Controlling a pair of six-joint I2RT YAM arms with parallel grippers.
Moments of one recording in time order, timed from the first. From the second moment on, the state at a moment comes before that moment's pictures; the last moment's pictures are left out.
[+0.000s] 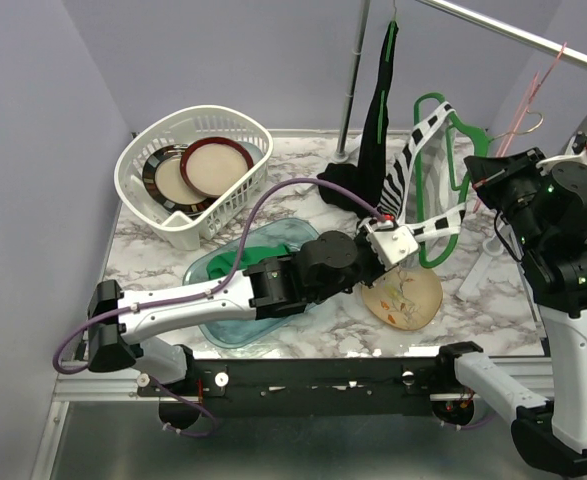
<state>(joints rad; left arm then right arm) -1.32 1.45 1.35 -0.01 -0.26 0.16 0.16 0.91 1.50 -0.72 0.15 0.82</state>
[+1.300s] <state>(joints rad) -1.33 1.14 1.15 0.06 0.09 0.02 0.18 1.05 1.51 -0.62 0.29 0.79</state>
